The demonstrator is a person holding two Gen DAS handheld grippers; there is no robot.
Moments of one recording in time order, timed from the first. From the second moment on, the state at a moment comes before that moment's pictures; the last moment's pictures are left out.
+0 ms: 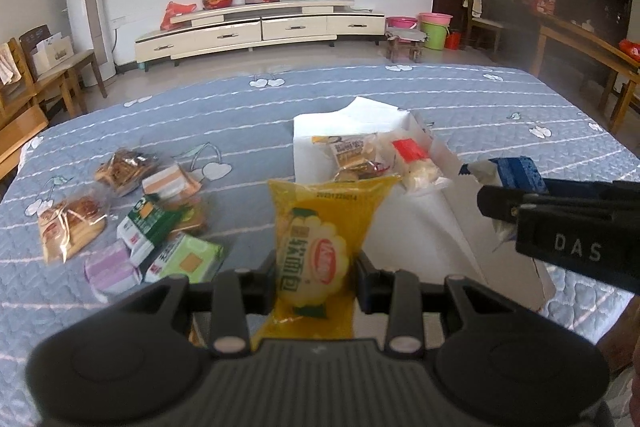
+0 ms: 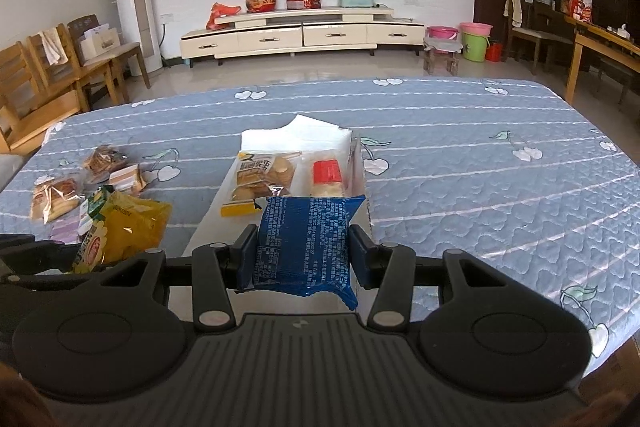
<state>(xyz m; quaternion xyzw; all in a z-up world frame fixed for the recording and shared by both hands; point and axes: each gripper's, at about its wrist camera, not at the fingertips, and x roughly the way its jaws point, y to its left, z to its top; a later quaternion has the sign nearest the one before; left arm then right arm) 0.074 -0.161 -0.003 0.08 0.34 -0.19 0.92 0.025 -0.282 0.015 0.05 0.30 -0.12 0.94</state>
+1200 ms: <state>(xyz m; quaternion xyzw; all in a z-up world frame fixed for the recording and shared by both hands) 0.106 -0.197 -0.030 0.08 0.36 -0.22 0.90 0.055 -0.322 0.006 0.05 0.31 -0.13 0.94</state>
